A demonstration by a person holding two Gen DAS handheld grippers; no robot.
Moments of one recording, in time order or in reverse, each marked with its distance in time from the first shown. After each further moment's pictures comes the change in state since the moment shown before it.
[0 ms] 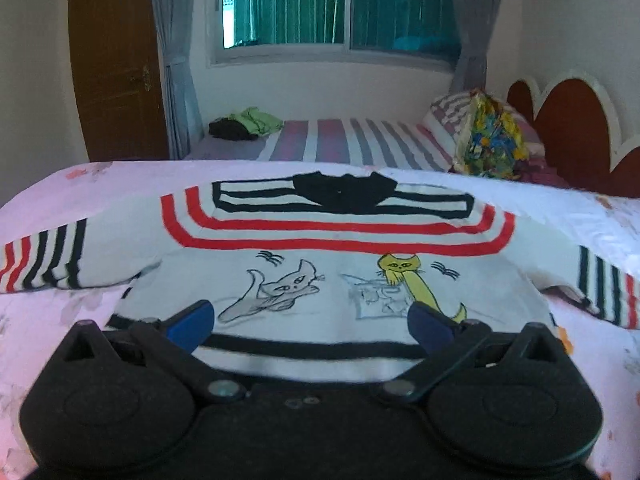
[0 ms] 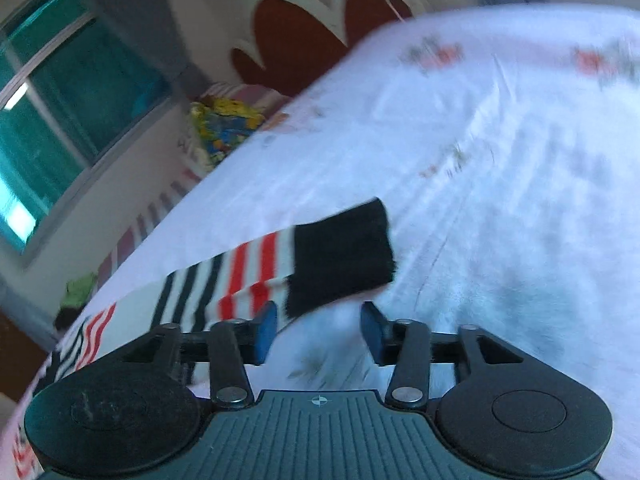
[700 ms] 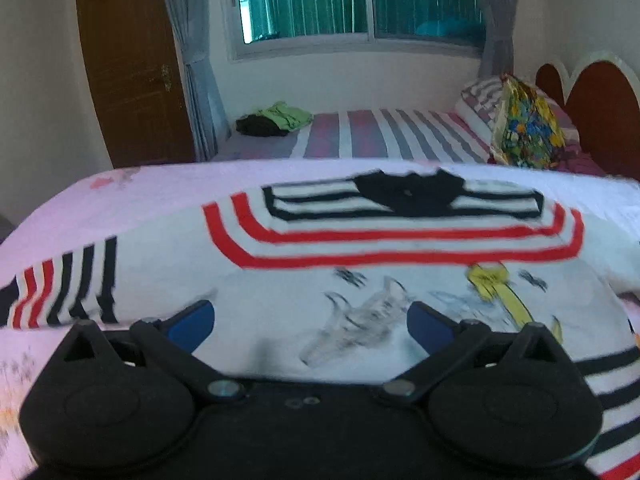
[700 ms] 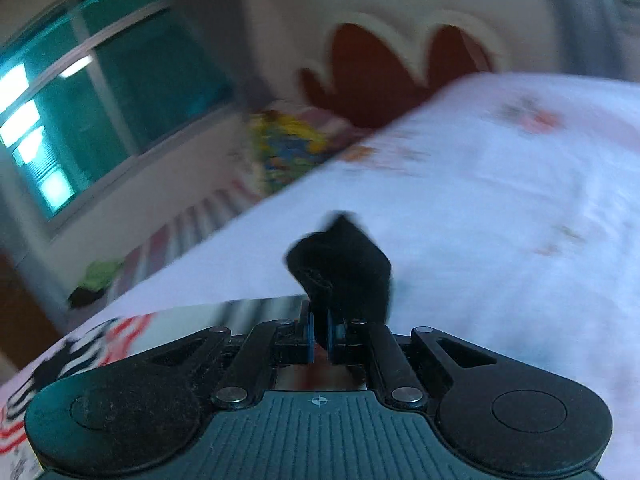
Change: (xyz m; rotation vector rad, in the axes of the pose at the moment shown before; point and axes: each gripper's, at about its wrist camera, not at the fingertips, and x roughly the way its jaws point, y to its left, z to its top) left arm 0.042 0.061 0.024 0.027 0.014 0.078; right arm -0.007 0.113 -0.015 -0.308 -0.085 0.168
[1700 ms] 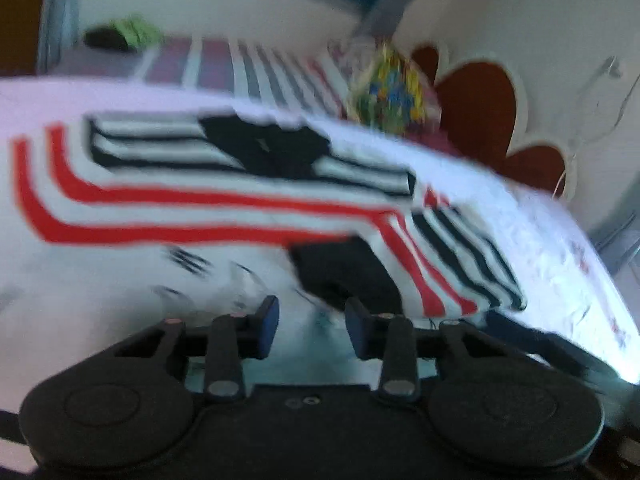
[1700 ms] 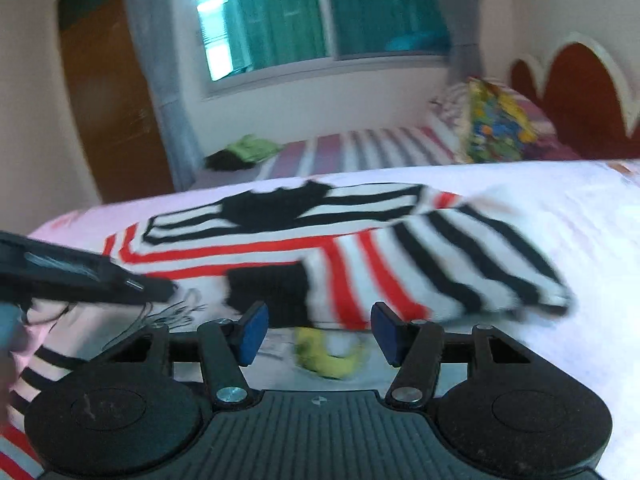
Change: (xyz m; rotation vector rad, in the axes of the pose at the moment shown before) left arm 0.086 -0.015 0.021 -0.069 0.251 -0.602; right arm -0.002 0.240 -0.145 -0.384 0.158 0.223
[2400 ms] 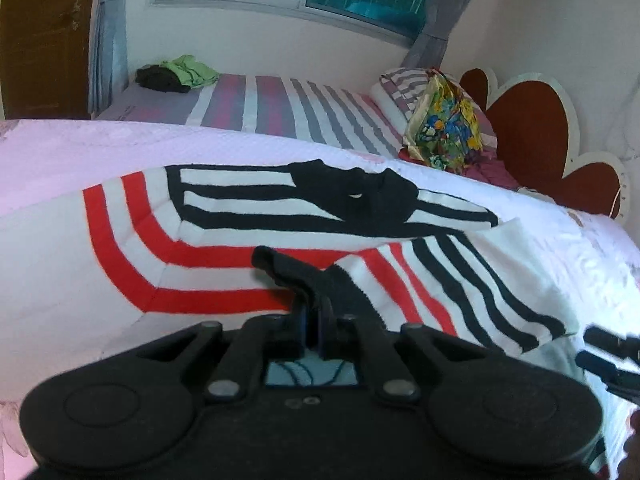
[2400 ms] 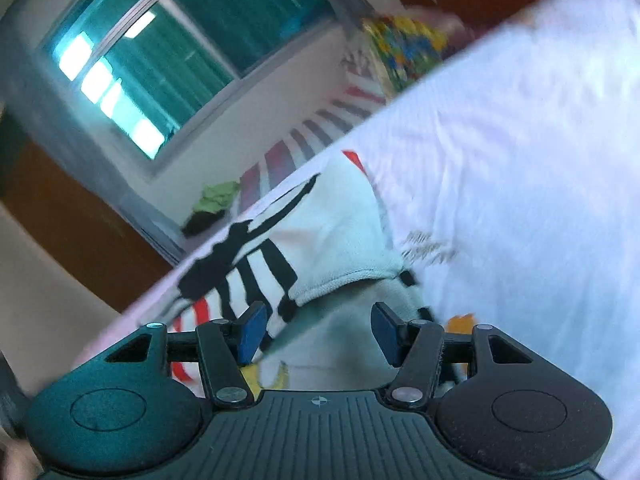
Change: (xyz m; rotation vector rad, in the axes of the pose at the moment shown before) left arm -0.017 0.042 0.018 0.022 -0.140 0.190; right arm -0.018 -0.118 0.013 0.610 0.031 0.140
